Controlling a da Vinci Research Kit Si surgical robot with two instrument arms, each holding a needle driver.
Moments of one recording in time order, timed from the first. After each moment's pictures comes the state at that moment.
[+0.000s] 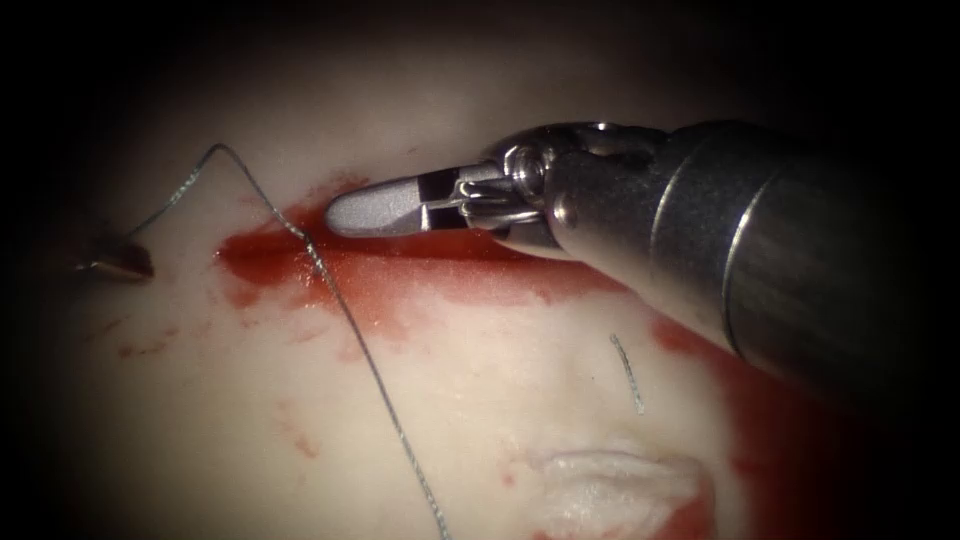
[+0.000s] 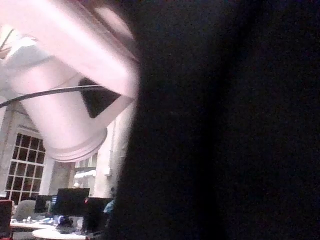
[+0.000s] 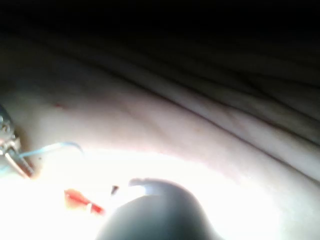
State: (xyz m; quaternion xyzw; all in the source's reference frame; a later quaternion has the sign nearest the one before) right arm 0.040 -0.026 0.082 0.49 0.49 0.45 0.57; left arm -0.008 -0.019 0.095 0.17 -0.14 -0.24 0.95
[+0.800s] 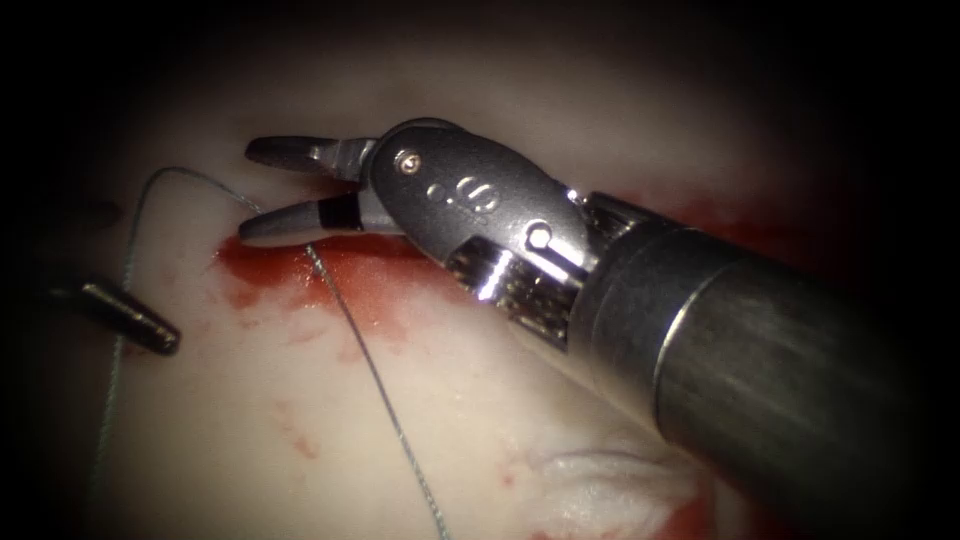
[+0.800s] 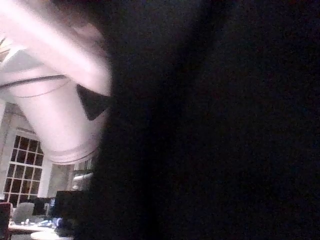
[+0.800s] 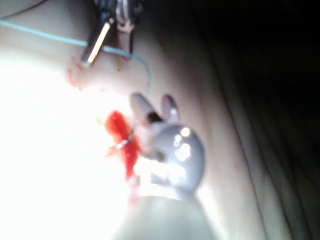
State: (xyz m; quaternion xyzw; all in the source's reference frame) right arm 0.045 -0.026 0.079 0.09 0.58 0.07 0.81; left arm -0.009 -0.019 0.091 0.24 -0.16 -0.46 0.84
